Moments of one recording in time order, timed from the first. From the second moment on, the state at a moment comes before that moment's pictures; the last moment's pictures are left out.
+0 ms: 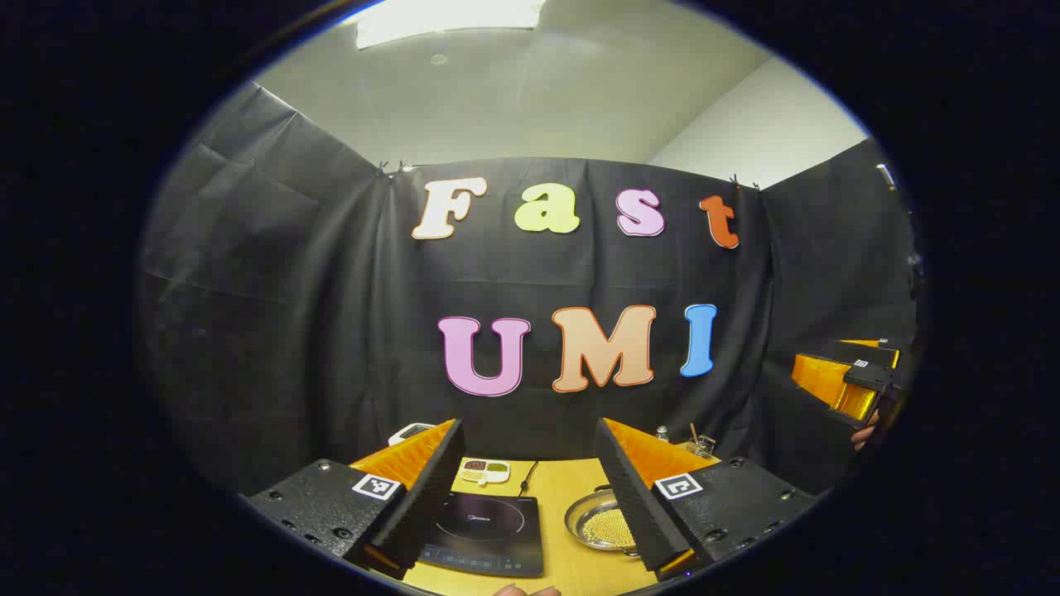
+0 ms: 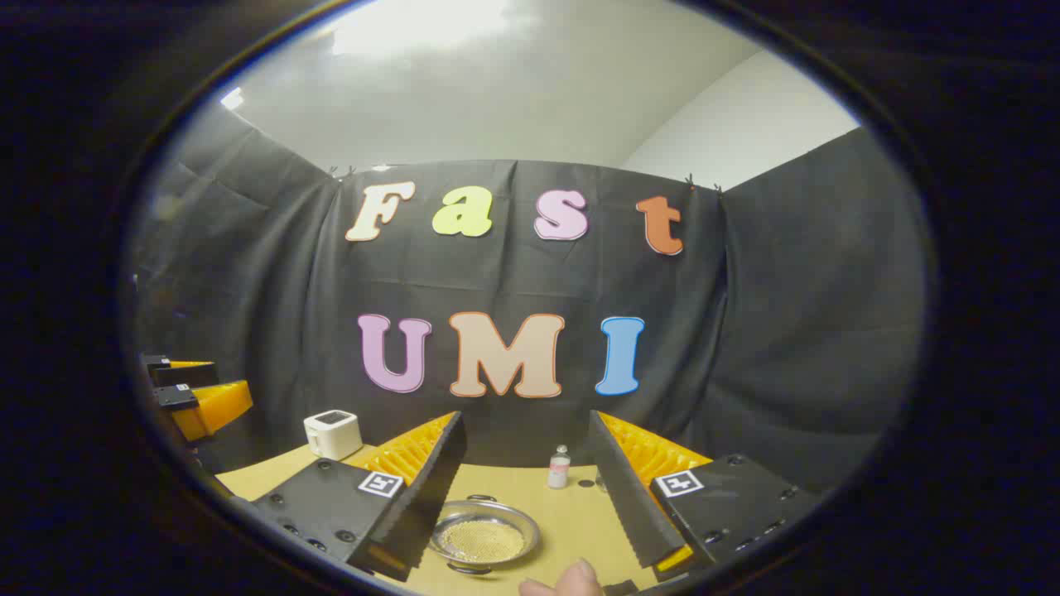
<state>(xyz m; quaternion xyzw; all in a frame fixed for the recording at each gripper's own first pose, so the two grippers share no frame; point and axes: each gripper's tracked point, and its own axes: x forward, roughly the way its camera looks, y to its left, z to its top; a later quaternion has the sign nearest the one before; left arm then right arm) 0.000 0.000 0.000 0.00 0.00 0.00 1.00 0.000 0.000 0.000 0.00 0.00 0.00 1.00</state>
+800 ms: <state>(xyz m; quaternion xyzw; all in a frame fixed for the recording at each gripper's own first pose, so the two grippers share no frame) 0.004 -0.026 -0.011 0.01 0.02 -0.01 1.00 0.015 -0.013 -0.007 0.02 0.02 0.02 1.00</state>
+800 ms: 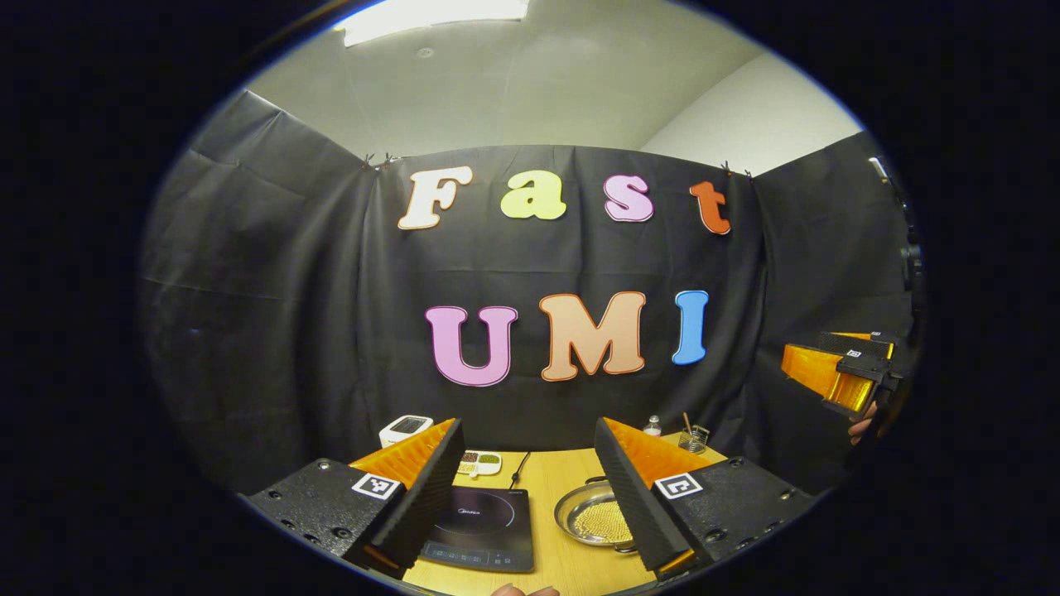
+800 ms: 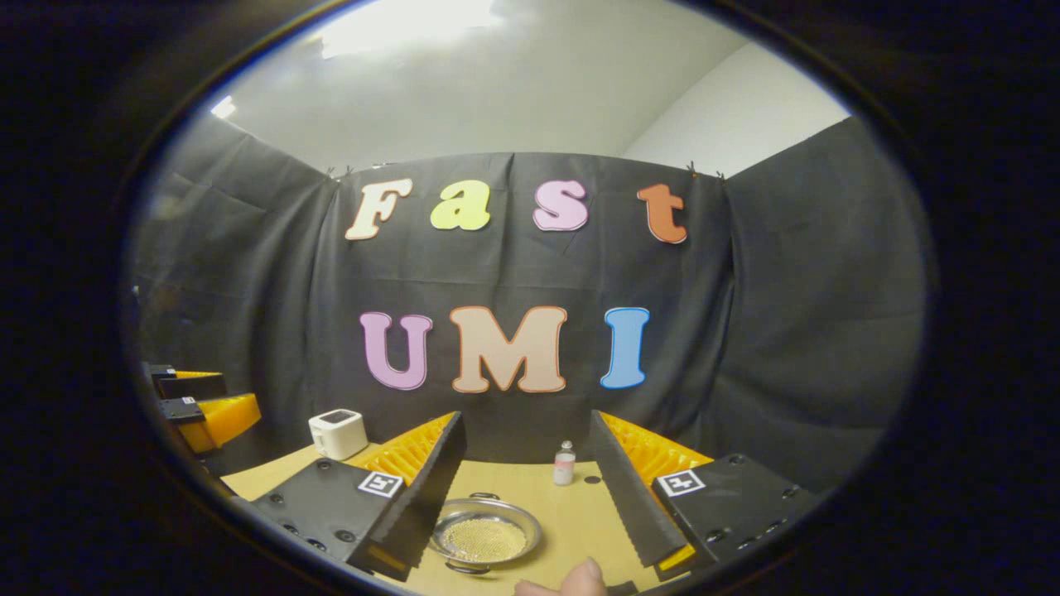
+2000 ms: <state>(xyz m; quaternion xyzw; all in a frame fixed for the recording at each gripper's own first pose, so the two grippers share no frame) 0.082 0.018 -0.078 -0.02 0.08 0.03 1.00 0.088 0.071 -0.154 0.03 0.22 0.08 0.97</state>
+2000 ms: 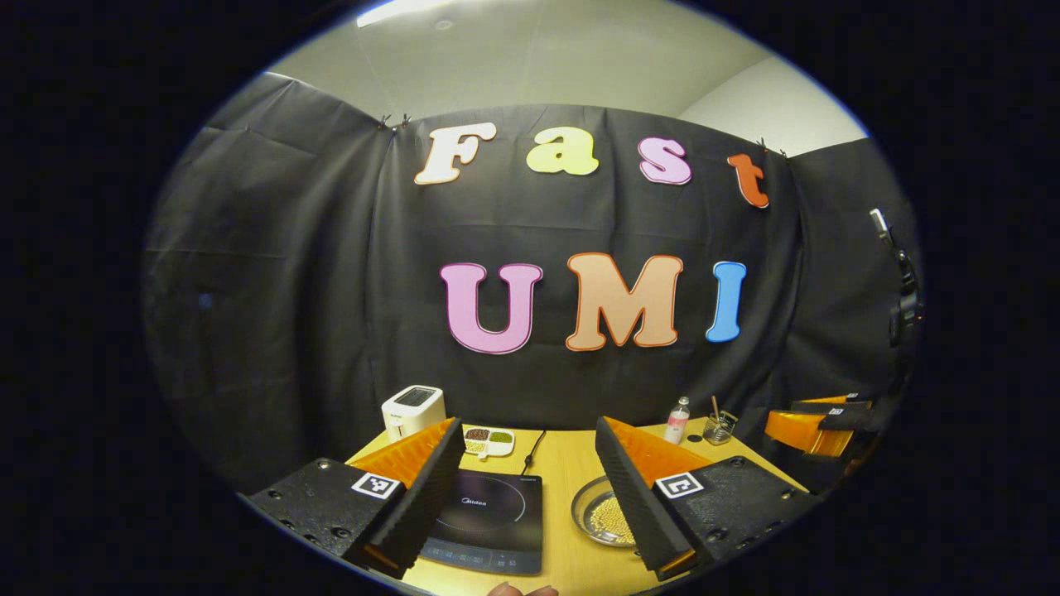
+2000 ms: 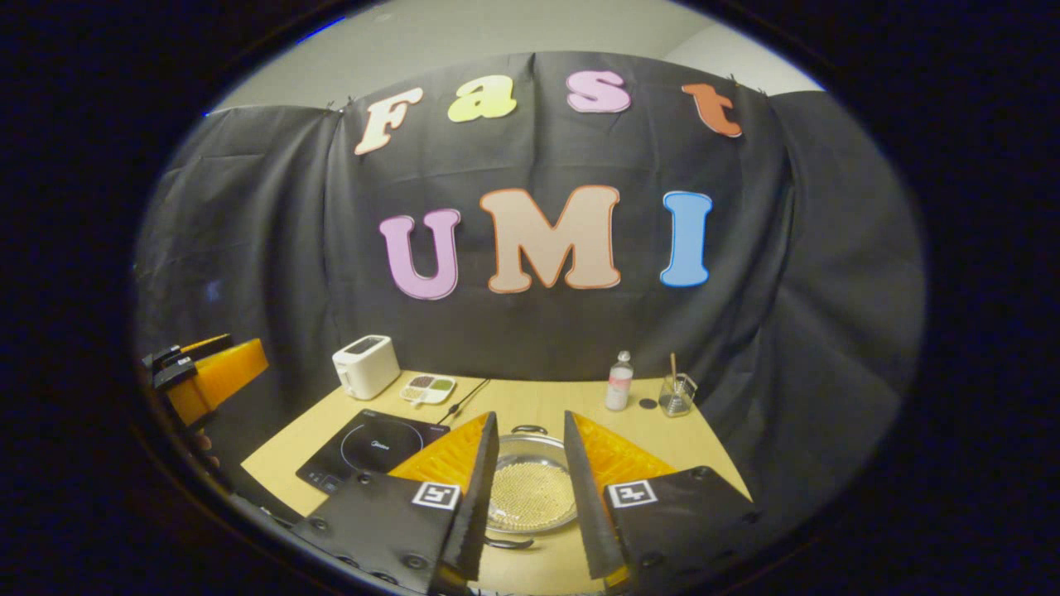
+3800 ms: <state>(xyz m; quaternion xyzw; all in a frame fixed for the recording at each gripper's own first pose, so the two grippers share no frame) 0.118 0.106 -0.153 -0.04 0.17 0.06 0.98 0.002 0.158 -0.463 0.06 0.63 0.14 0.76</state>
